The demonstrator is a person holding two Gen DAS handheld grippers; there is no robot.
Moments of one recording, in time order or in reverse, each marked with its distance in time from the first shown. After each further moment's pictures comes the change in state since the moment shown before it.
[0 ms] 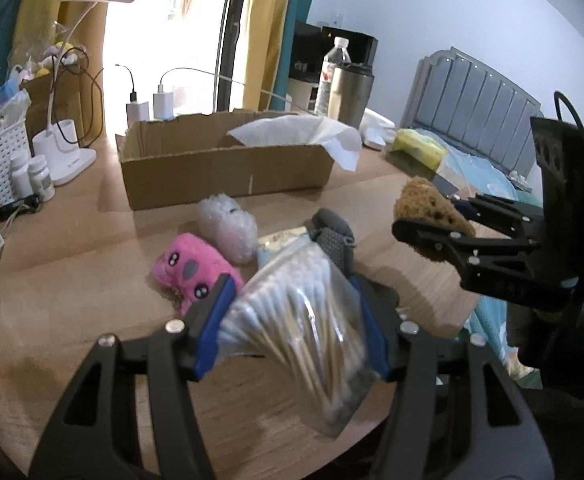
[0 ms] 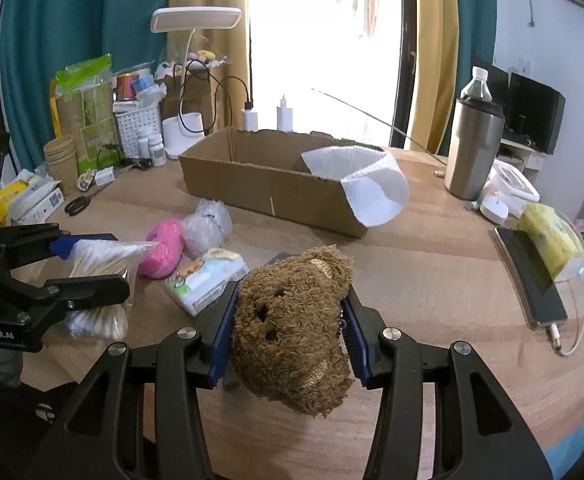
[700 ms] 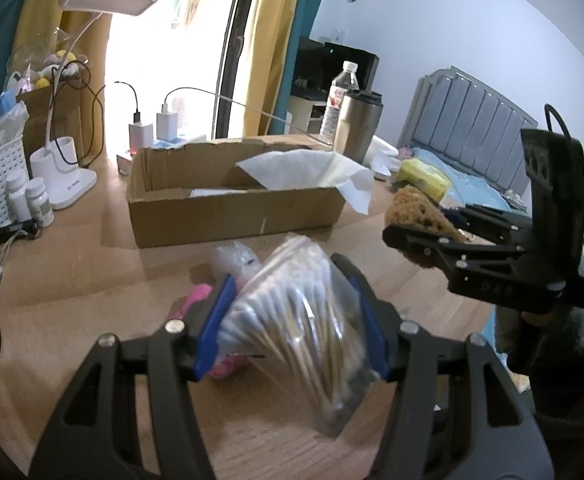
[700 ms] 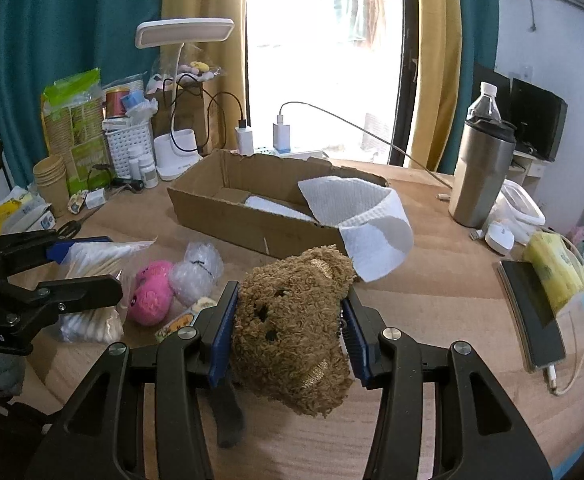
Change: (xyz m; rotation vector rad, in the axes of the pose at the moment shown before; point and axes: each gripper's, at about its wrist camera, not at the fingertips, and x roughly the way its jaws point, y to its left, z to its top) left arm 0.000 0.022 0.034 -0.025 -0.056 -0.031; right arm 0.020 -0.006 0.041 0.002 -0.013 0.000
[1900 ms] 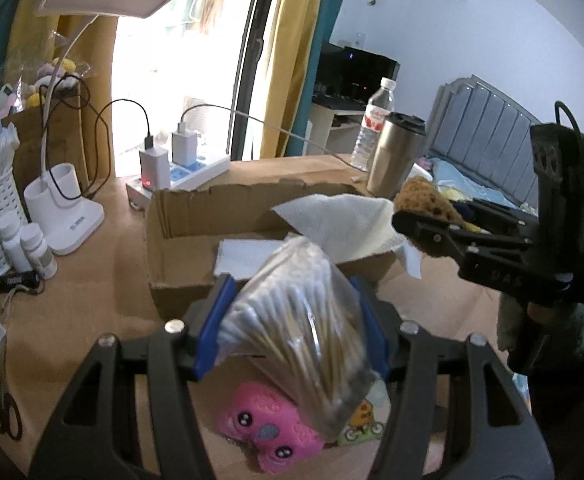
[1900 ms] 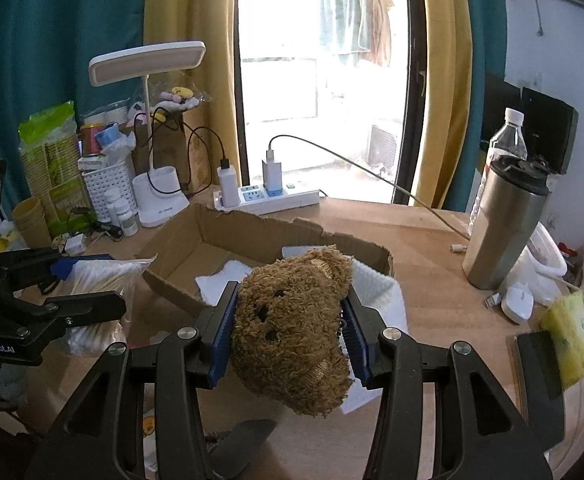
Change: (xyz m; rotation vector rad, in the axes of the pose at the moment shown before) left arm 0.045 0.042 0.068 -0.031 -0.001 0.044; right arm 0.056 -0.034 0.073 -0.005 -0.059 0.037
